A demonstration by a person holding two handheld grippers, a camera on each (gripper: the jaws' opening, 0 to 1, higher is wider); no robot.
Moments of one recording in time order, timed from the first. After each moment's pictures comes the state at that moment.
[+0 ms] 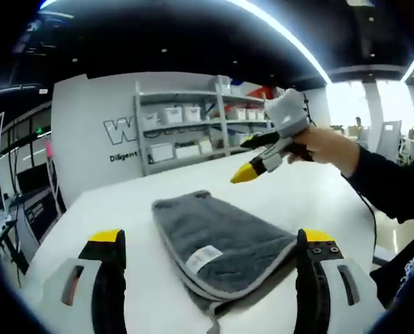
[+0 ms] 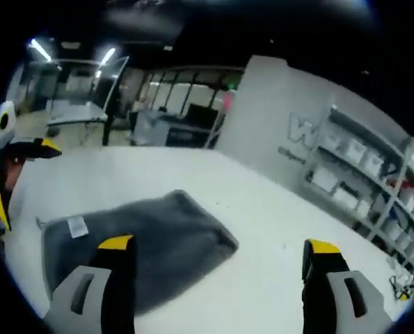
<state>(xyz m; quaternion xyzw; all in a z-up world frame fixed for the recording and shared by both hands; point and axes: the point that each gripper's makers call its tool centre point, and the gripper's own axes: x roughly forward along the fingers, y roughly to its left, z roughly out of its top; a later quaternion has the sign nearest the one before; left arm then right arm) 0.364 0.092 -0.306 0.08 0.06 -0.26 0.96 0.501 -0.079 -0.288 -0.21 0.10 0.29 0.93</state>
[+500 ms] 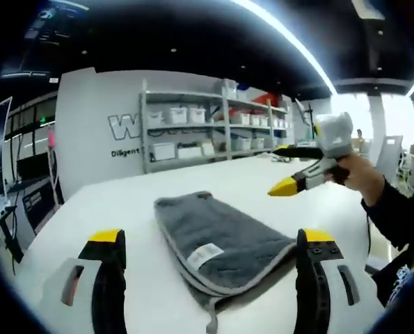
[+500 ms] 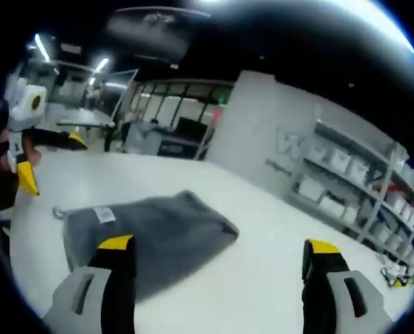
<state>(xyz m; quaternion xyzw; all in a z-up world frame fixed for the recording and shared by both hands) 0.354 0.105 -0.304 0.05 0.07 -0.25 0.96 0.426 -0.095 -0.292 -0.20 0.05 0.26 0.94</state>
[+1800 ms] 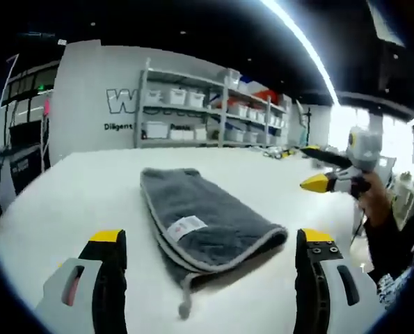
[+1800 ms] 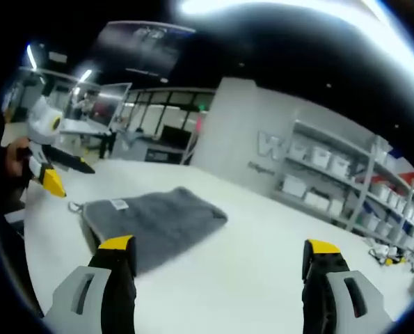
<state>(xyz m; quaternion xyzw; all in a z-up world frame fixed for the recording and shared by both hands) 0.334 0.083 -0.343 -0.10 0.15 -0.32 0.93 0.374 -0.143 -0.297 -0.17 0.03 0.21 0.96</state>
